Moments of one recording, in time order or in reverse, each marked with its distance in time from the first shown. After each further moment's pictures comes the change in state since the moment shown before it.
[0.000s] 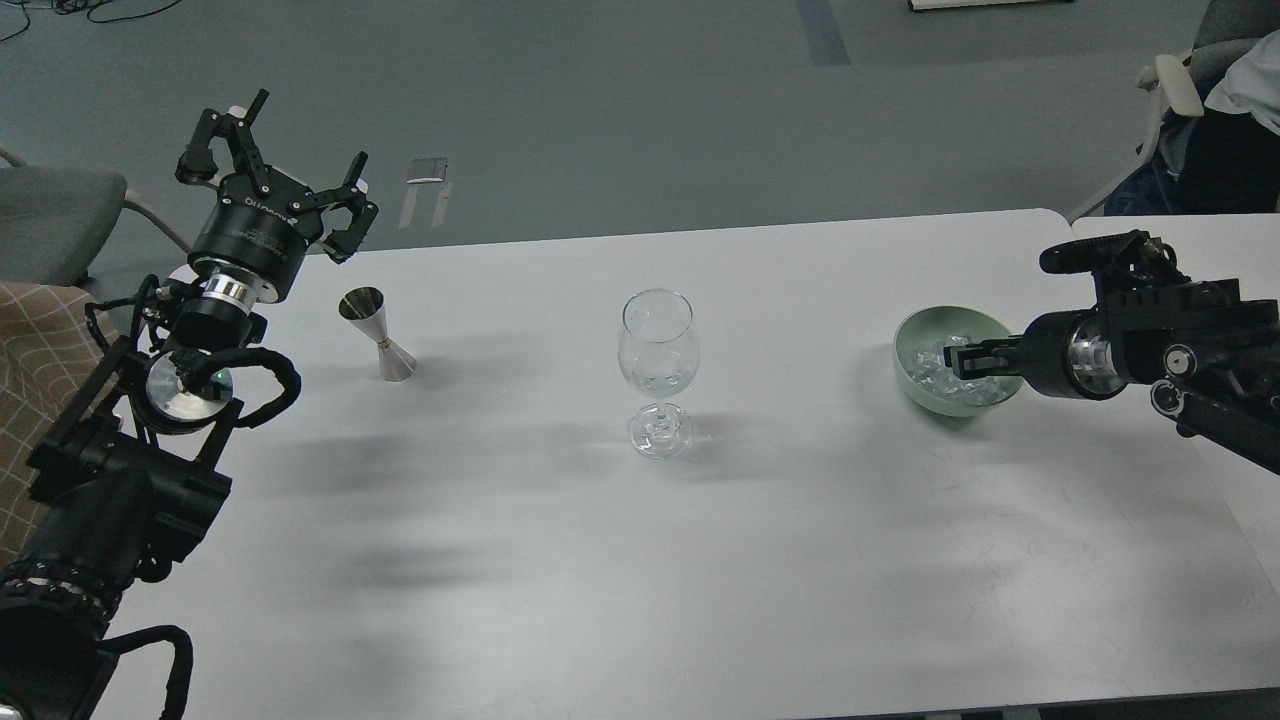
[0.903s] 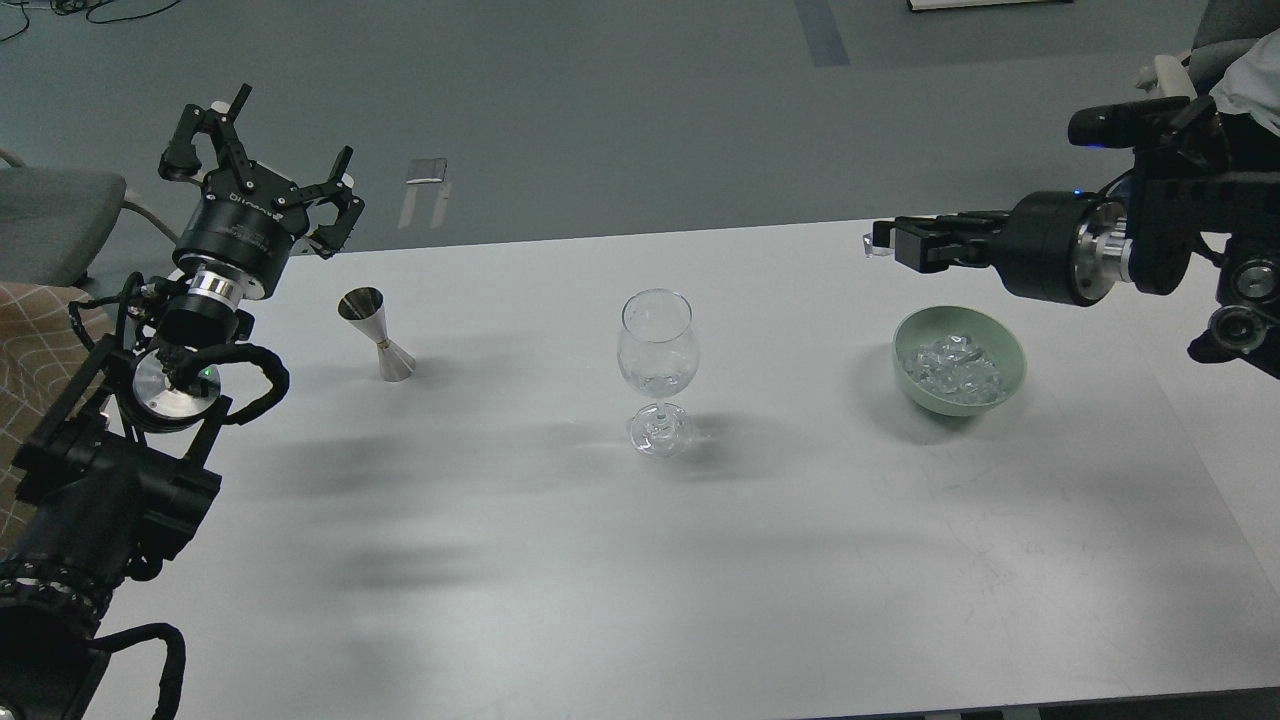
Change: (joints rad) left arm -0.001 0.012 -0.019 0.000 0.002 0.000 0.003; right arm 0.026 -0.103 0.316 0.447 0.012 0.004 -0.029
